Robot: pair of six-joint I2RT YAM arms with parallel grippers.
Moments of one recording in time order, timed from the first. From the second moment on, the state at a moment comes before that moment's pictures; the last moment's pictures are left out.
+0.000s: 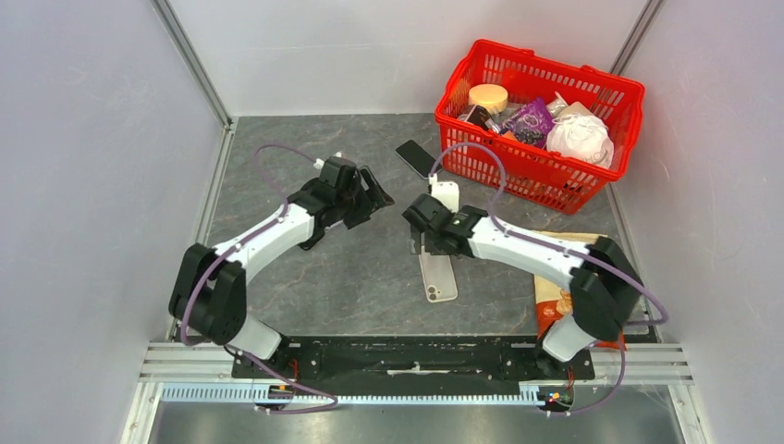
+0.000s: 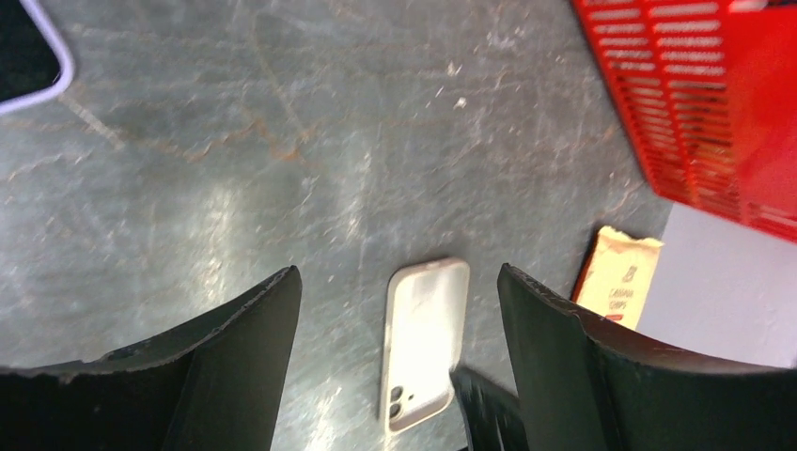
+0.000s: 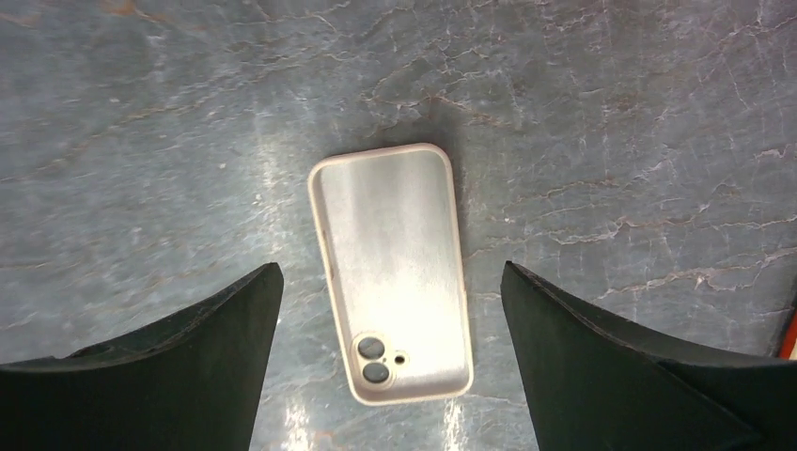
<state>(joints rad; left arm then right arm) -0.50 1.48 1.01 -0.29 0.05 -0.94 0.88 1.63 1.17 -0.70 0.48 0.77</state>
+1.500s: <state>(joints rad) -0.54 2.76 2.29 0.07 -0.11 -1.26 0.82 0.85 0.94 -0.84 0.55 0.77</state>
